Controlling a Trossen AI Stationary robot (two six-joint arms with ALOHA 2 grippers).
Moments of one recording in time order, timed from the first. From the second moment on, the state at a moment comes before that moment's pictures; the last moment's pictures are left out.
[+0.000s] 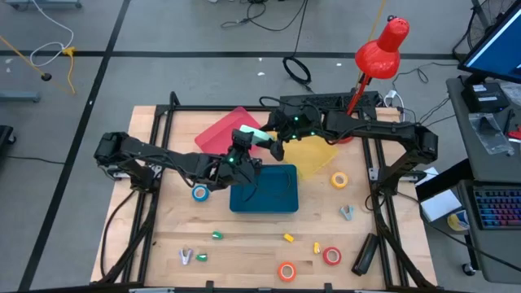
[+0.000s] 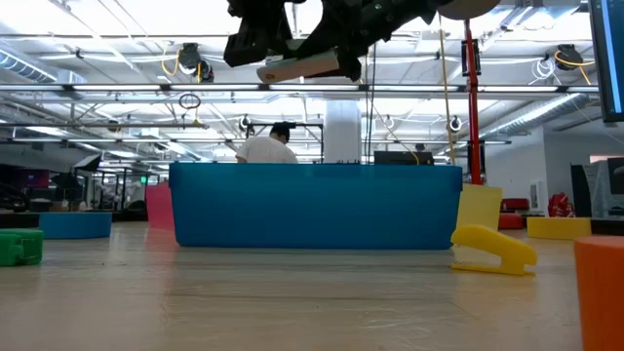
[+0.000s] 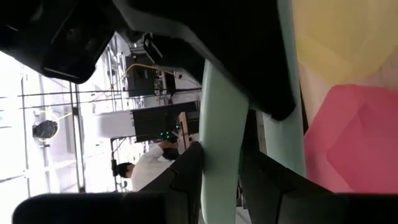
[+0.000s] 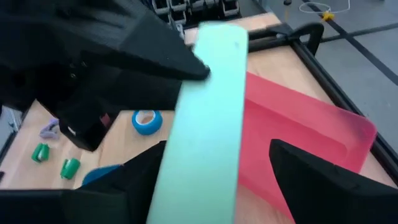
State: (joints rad) left arm -0.17 1.62 1.32 -0.31 -1.18 0.96; right arm -0.27 1.59 1.35 -0.24 -0.19 0.07
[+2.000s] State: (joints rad) left arm -0.22 1.58 1.32 -0.48 -1.54 0.24; right arm -0.40 1.56 1.27 -0.62 0.21 0.19
